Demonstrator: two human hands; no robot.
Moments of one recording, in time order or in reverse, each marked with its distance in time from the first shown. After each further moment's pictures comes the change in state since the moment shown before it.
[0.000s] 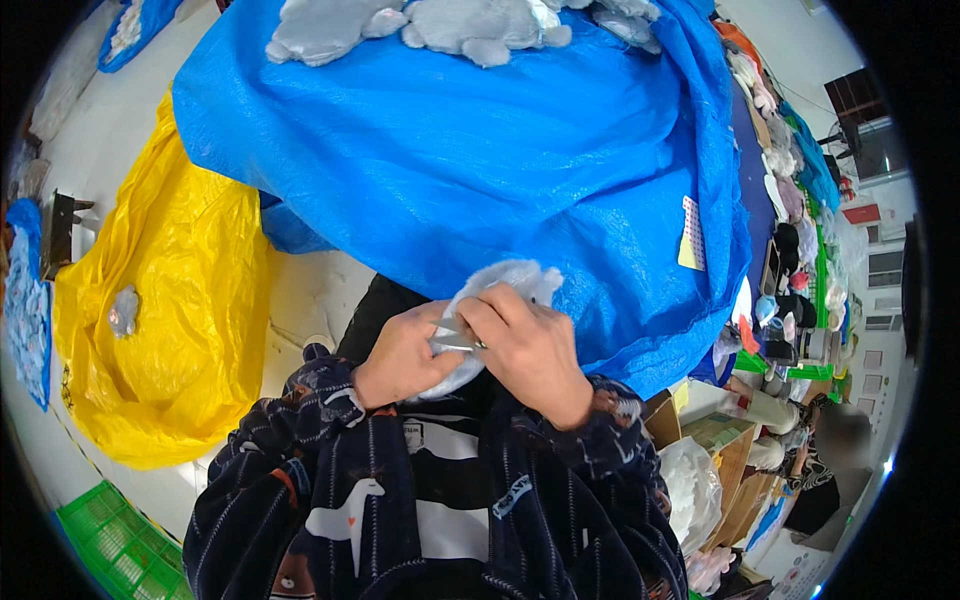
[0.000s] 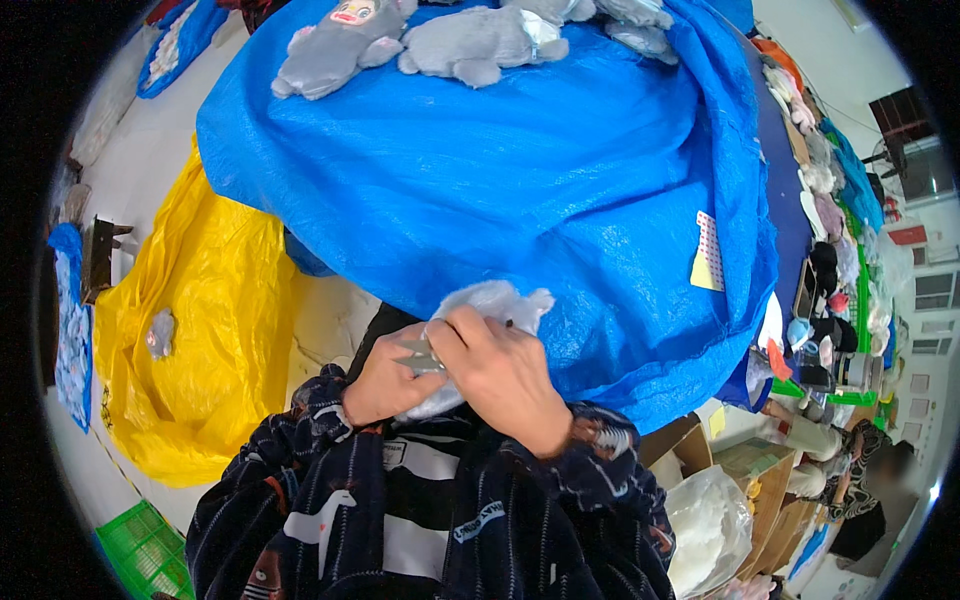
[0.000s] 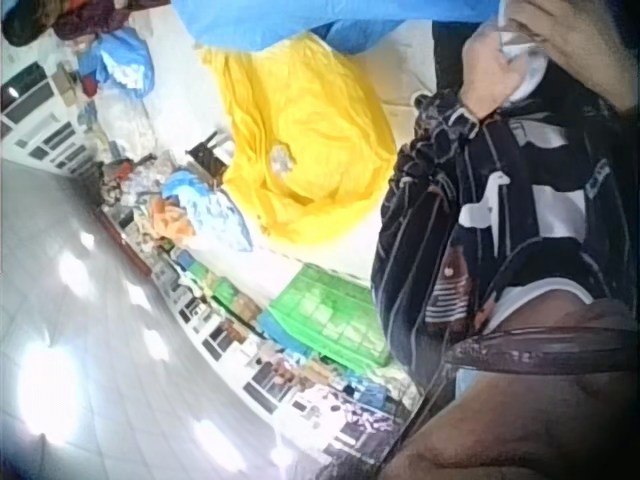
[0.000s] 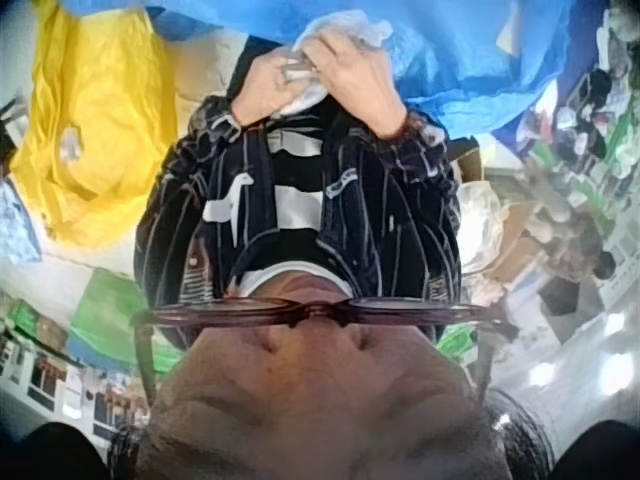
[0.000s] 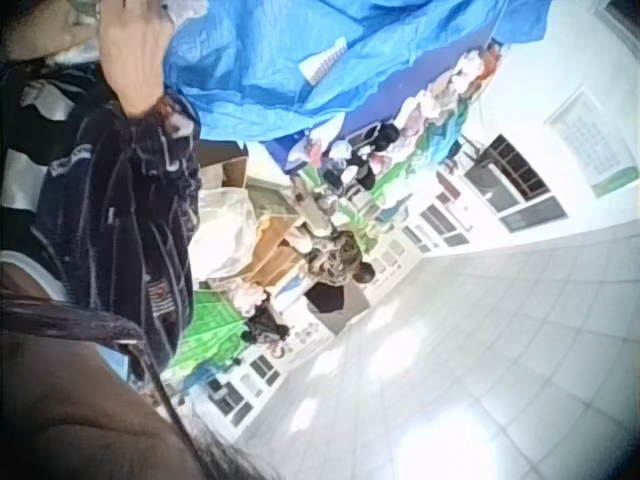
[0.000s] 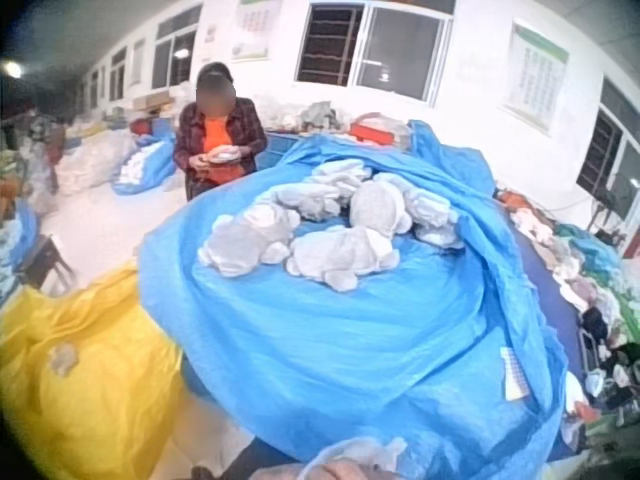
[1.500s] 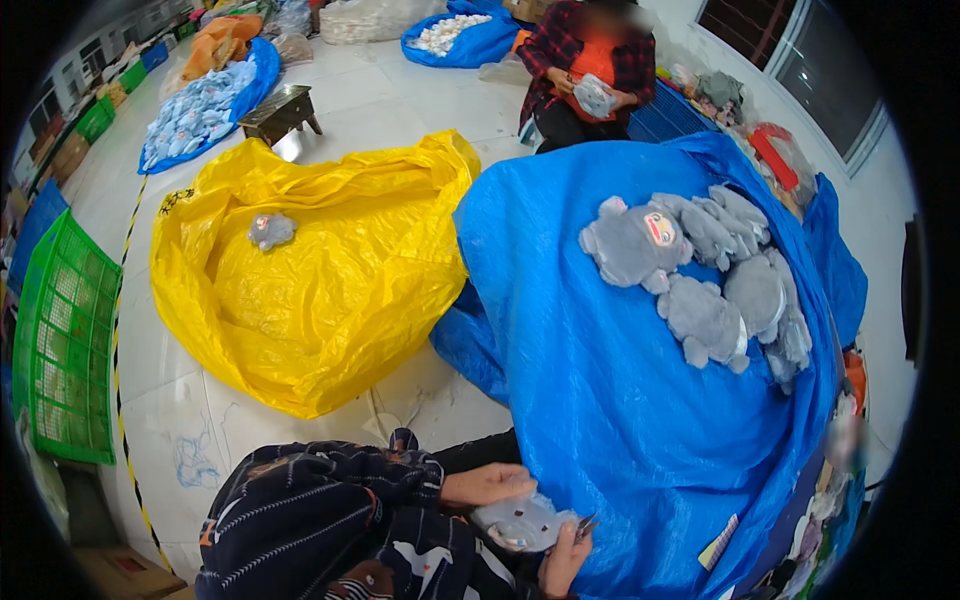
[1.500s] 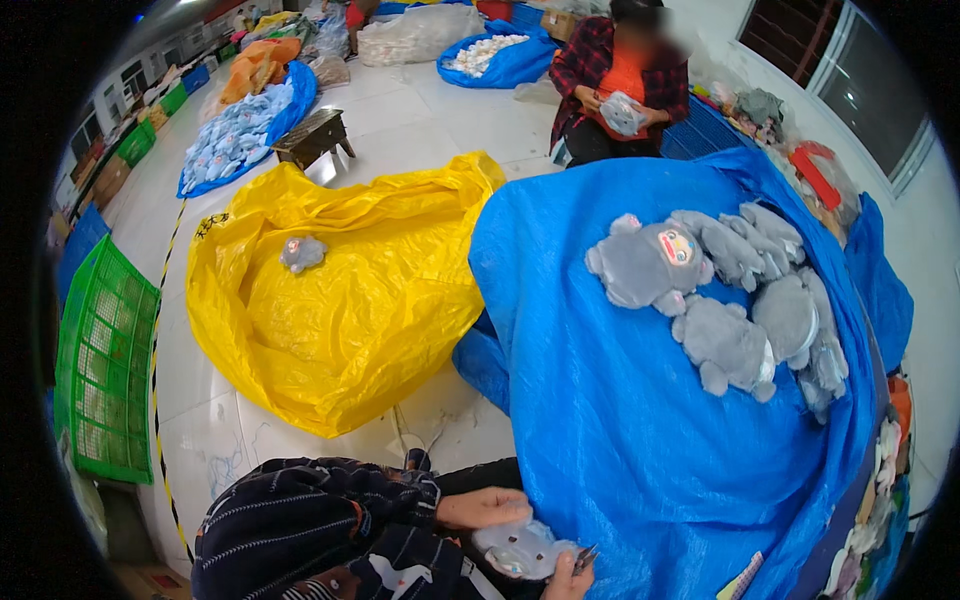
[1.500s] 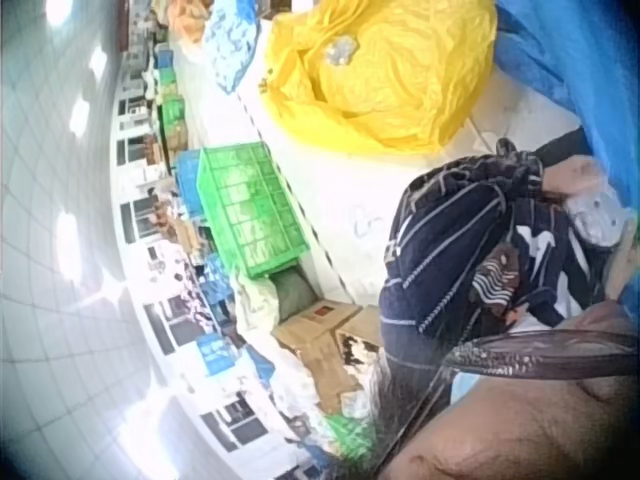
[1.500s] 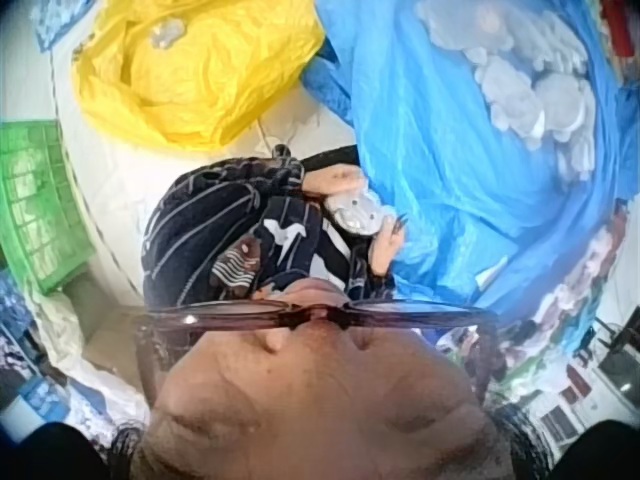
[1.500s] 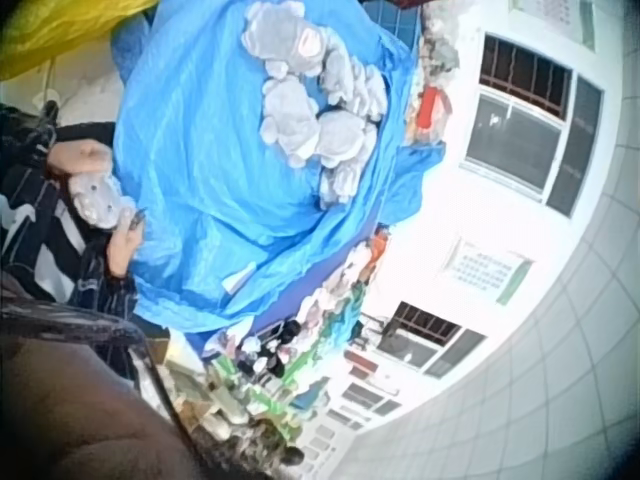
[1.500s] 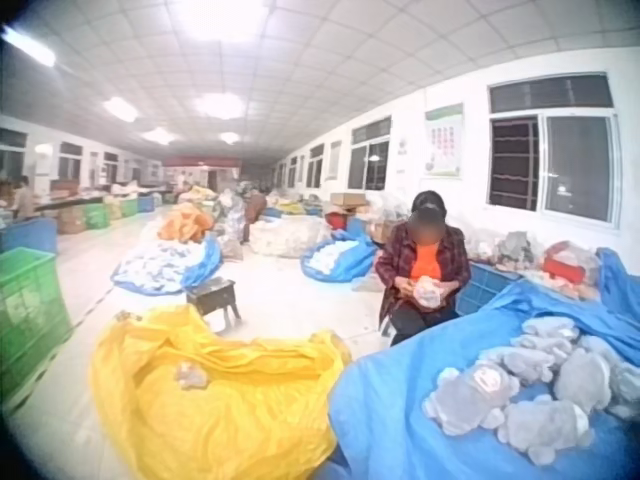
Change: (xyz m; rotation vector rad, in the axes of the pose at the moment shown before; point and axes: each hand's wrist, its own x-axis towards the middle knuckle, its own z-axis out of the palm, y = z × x) left_hand -0.029 -0.030 -0.006 -0.979 0.011 -0.235; right_hand -0.050 -0.001 0.043 0.850 0.030 0.900
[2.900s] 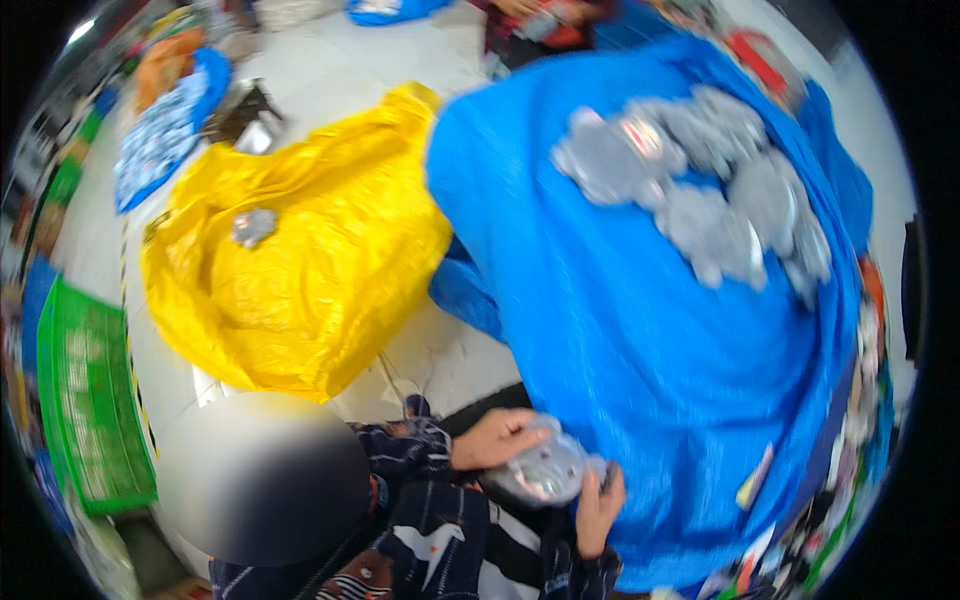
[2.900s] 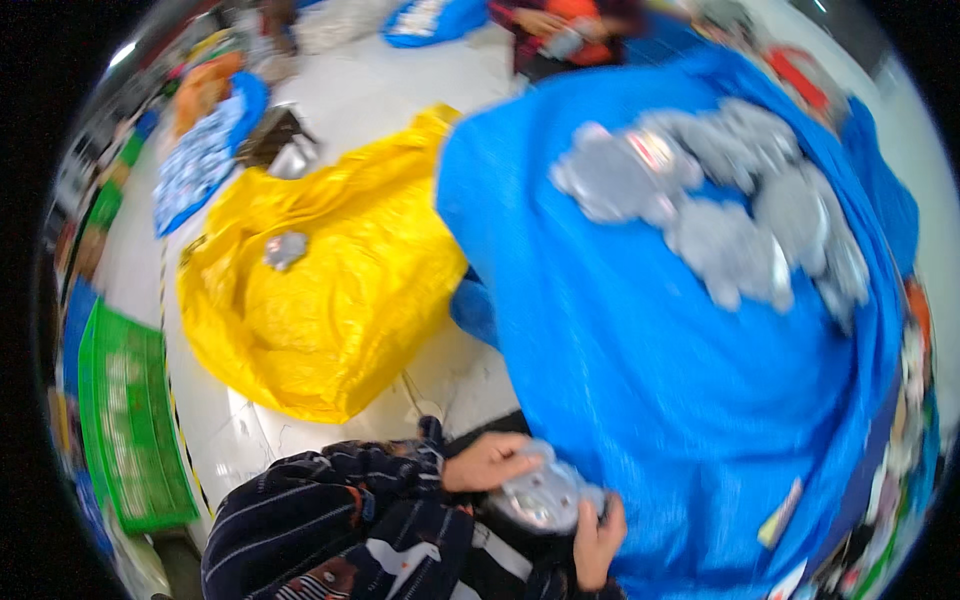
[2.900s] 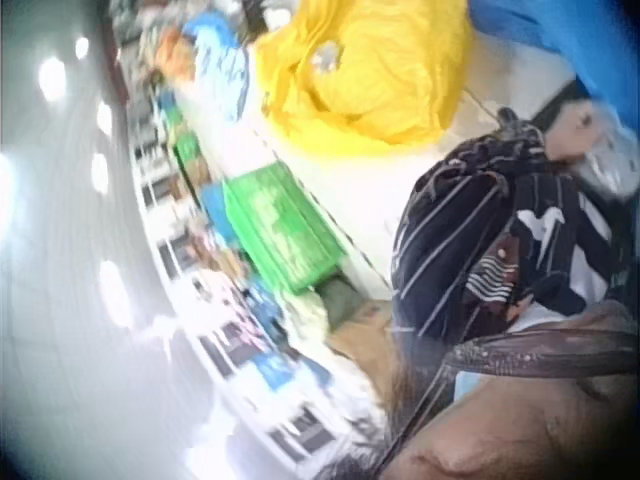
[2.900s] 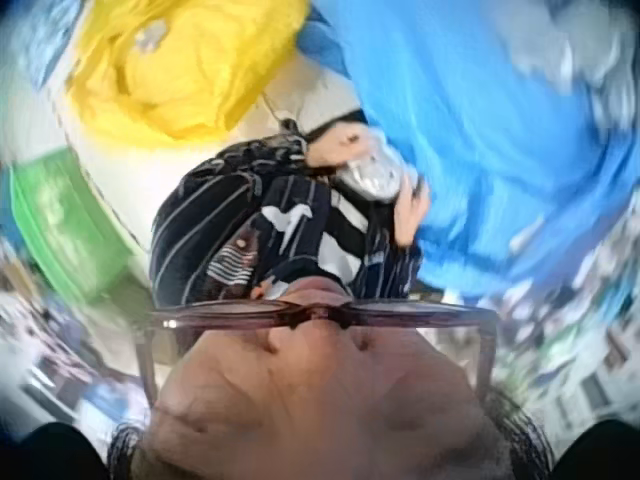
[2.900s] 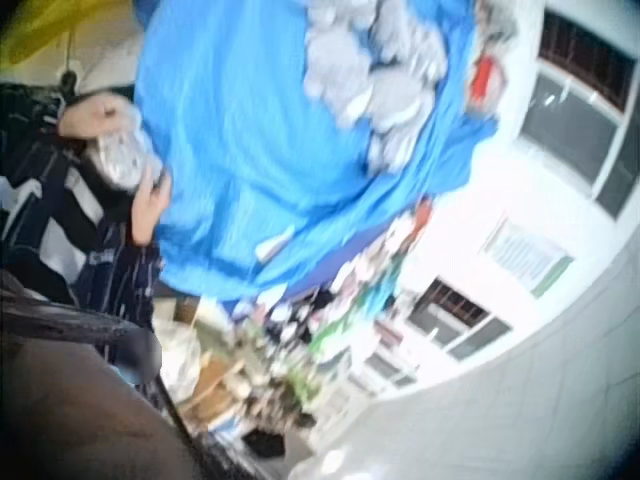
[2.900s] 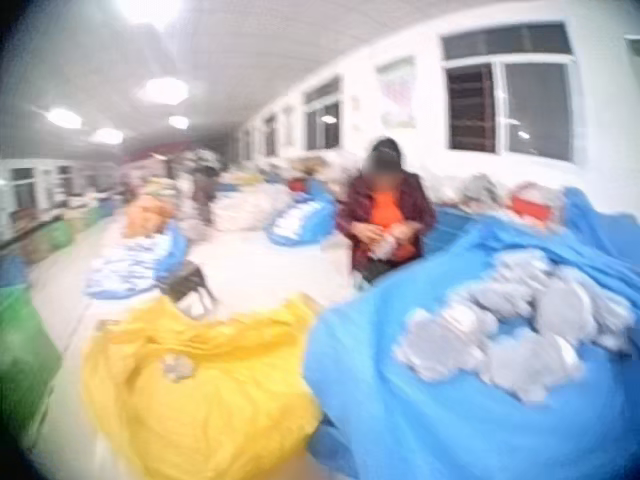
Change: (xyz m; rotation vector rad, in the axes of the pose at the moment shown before) left_hand 0.007 0.004 -0.006 0.340 0.219 0.160; right_hand 0.025 0.027 -0.006 -0.066 -0.013 -0.233
